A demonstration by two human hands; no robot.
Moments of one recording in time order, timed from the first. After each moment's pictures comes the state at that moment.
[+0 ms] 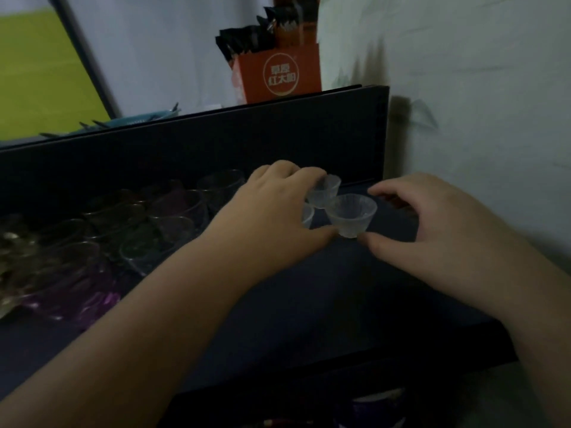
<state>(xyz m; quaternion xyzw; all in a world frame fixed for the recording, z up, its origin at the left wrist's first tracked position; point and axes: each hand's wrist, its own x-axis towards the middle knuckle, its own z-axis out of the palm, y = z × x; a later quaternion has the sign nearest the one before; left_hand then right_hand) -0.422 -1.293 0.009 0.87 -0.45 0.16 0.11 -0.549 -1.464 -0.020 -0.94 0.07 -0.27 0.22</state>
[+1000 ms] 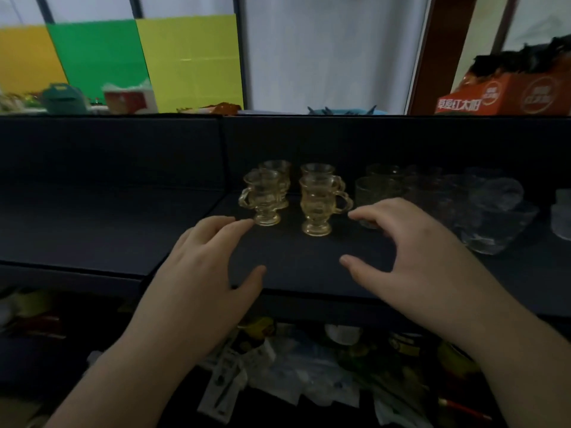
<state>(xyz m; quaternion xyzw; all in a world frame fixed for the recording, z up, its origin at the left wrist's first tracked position) -0.436 -0.763 -0.040 0.93 -0.21 0.24 0.20 -0.478 -1.017 -0.015 -0.94 -0.10 -0.25 0.18</state>
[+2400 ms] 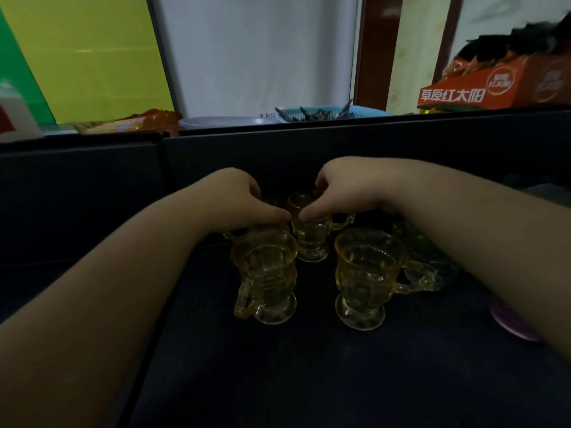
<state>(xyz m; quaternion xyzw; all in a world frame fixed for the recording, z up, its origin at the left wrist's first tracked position) -0.115 -0.826 0.041 0.95 -0.27 -0.03 0.18 -0.177 -1.010 0.055 -0.99 0.09 0.04 0.13</state>
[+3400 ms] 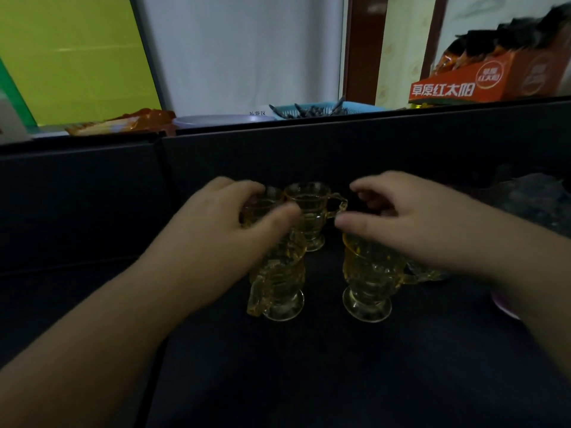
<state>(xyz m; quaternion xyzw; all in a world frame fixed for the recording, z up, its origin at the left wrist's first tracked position) -0.180 -0.779 0.024 0.89 -0.35 0.09 0.27 -0.285 -0.997 0.036 -0.97 0.07 -0.12 0.22</state>
